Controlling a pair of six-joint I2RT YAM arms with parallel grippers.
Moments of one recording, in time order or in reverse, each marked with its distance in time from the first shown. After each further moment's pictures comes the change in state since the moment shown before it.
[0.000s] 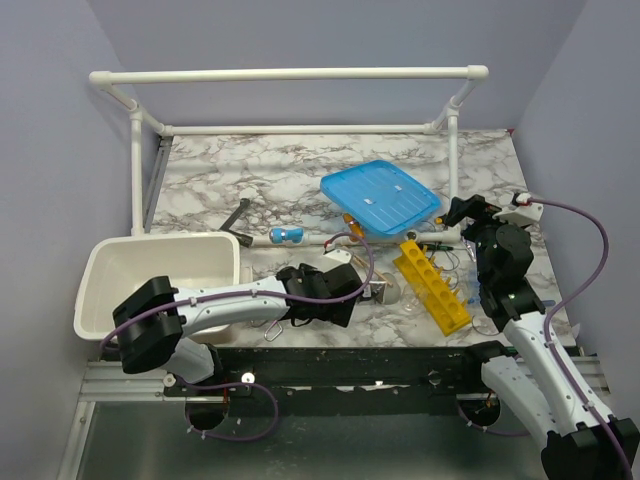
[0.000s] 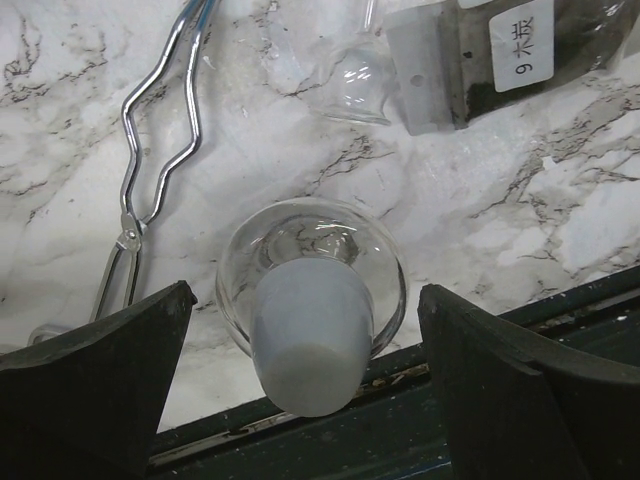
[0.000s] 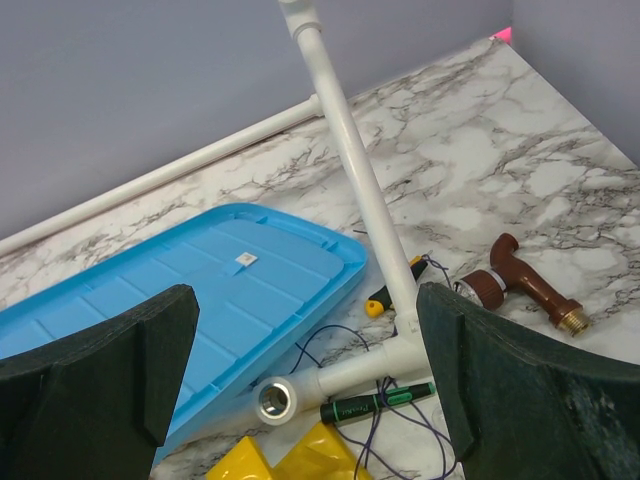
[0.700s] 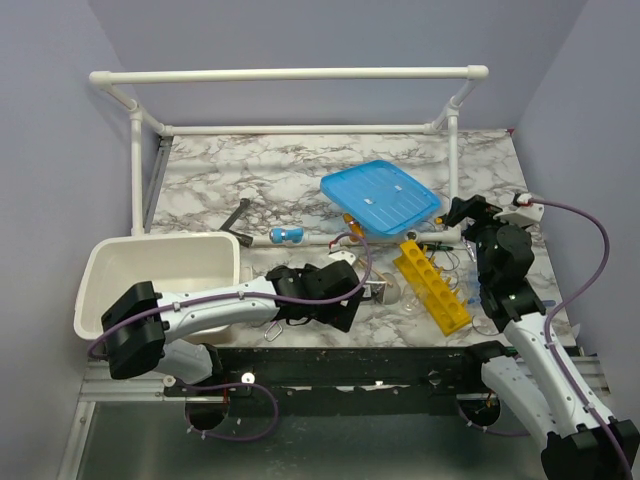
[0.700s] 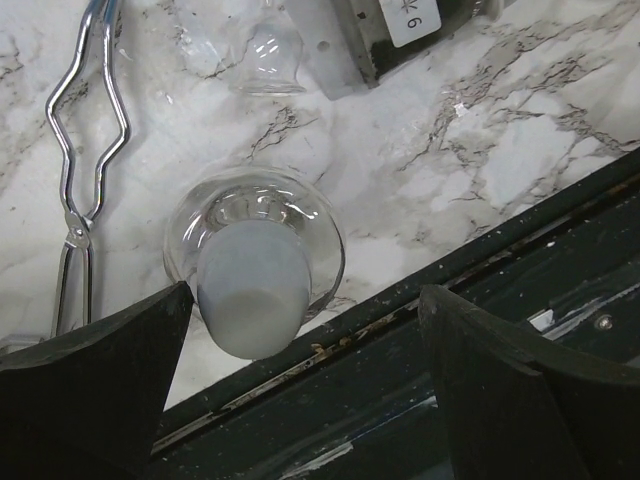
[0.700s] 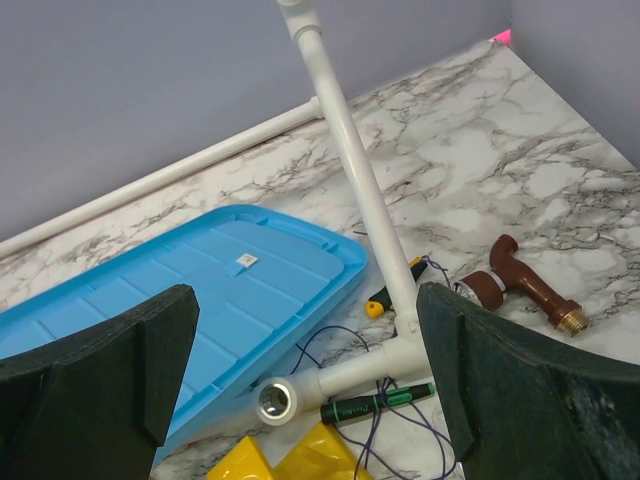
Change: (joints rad) left arm -0.001 -0.080 0.012 0.000 0.132 0.084; right arm 0.000 0.001 0.000 -0.003 0.000 -0.001
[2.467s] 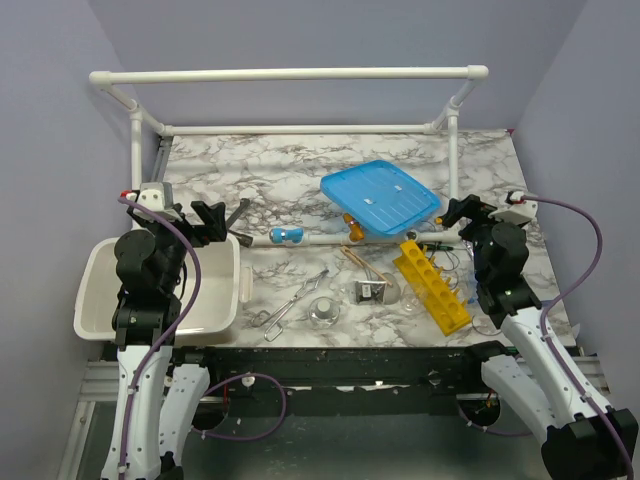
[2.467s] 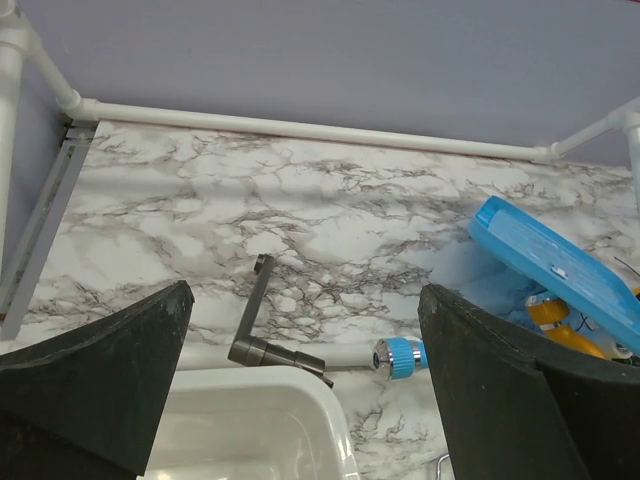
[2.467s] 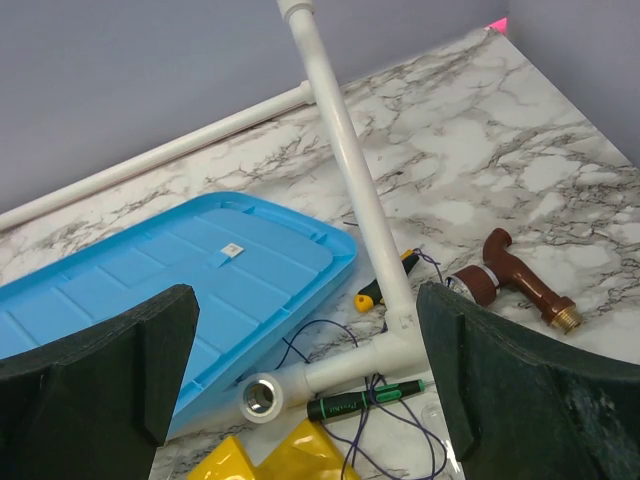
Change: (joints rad) left arm 1.160 -0.793 -0.124 0.330 0.319 0.424; right arm 0.000 0.040 -0.011 0.029 -0.001 -0.026
